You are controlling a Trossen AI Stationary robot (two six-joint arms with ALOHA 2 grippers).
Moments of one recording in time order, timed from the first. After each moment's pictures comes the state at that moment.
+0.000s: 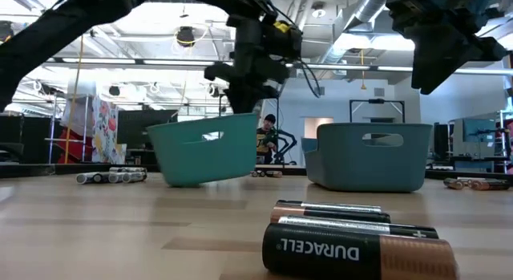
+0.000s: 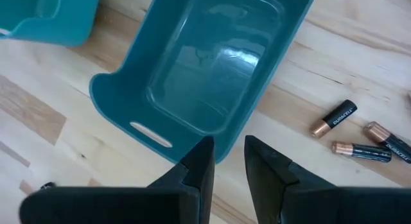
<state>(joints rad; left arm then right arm) 0.31 2.27 2.23 -1.48 -0.07 0.90 0.31 1.22 0.98 -1.01 0.32 1.40</state>
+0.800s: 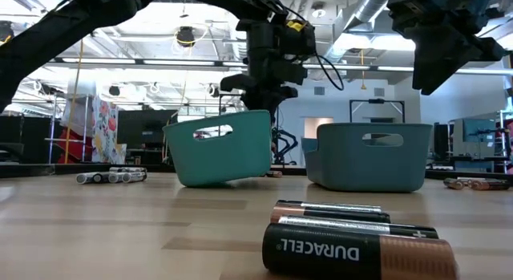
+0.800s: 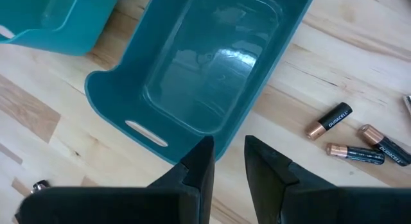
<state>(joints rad) 0.27 2.31 2.24 -1.33 -0.09 0.93 0.31 1.22 0.98 -1.02 0.32 1.37</state>
